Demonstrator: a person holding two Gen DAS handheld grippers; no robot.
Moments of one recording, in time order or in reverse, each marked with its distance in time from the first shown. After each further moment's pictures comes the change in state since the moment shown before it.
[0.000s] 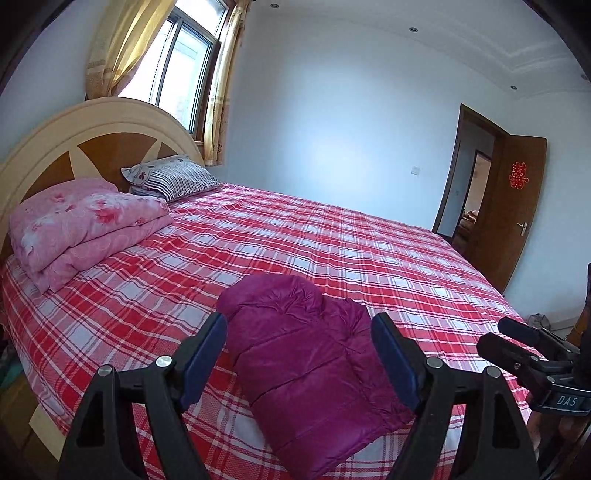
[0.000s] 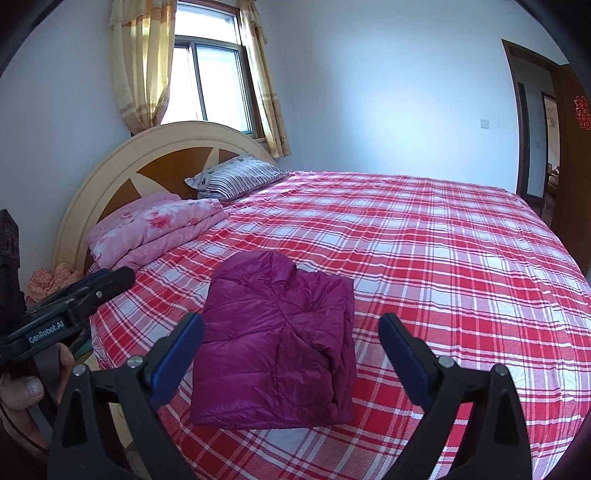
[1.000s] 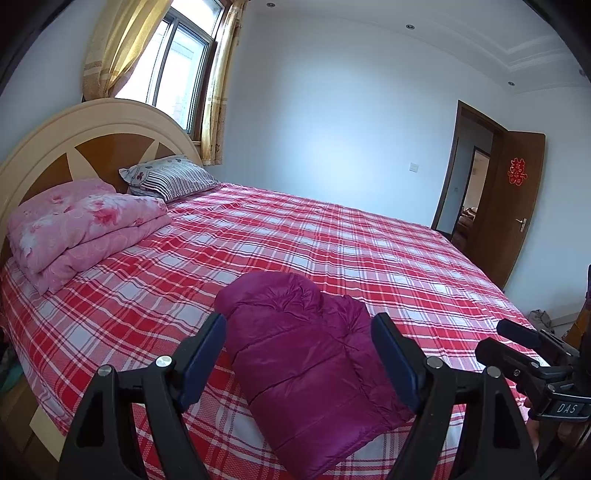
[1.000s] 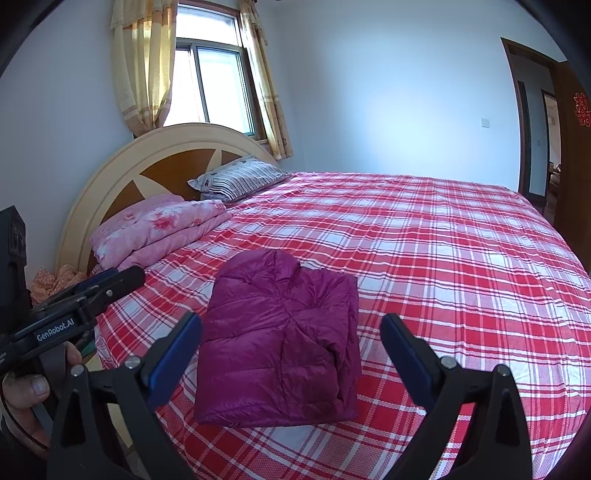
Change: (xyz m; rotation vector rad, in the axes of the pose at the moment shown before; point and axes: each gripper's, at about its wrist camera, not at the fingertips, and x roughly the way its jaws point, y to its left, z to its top) left arm 0.002 -0.004 -0.002 0.016 0.005 -0.002; right arm -0.002 0.004 -0.005 0.007 -0.005 0.009
